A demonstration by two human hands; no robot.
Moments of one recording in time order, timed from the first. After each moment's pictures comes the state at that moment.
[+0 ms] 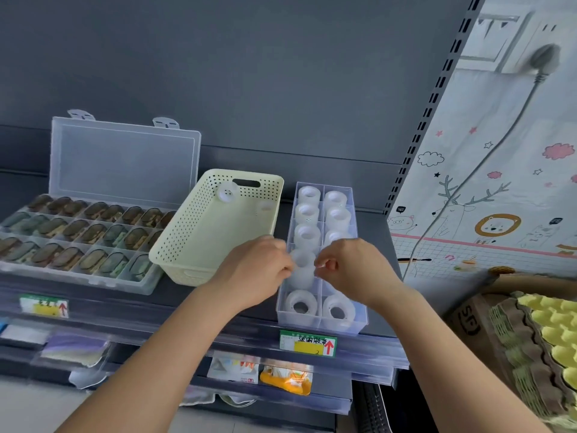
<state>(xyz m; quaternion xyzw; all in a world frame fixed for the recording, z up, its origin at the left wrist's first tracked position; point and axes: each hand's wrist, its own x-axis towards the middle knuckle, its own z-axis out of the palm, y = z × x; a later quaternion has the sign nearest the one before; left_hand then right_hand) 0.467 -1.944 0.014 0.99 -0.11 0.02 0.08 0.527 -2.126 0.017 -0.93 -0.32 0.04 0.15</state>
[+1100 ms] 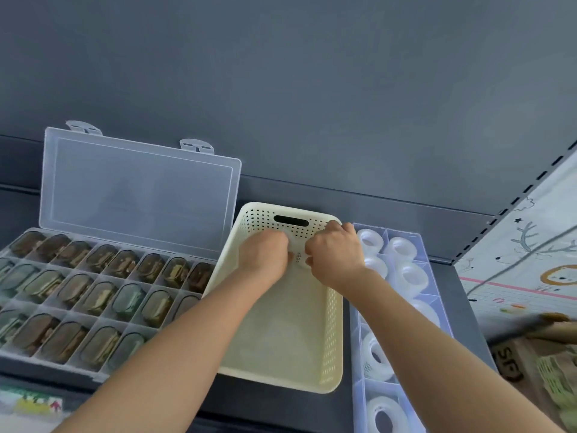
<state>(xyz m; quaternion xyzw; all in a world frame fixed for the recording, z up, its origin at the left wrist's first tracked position) 0.617 -1.814 -0.035 0.98 0.14 0.01 0.13 0.654 -1.942 -0.014 -0.94 -0.33 -0.04 -0.09</state>
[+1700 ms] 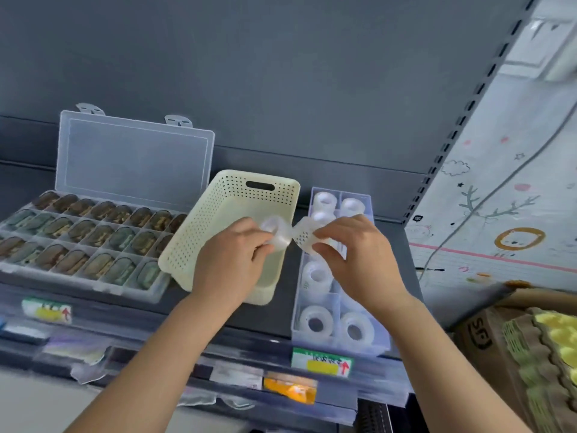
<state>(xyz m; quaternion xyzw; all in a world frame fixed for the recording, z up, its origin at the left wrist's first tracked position) 0.462 -1.904 0.013 0.94 0.01 0.28 0.20 0.540 -2.091 0.021 -0.86 -0.36 -0.21 0.29</state>
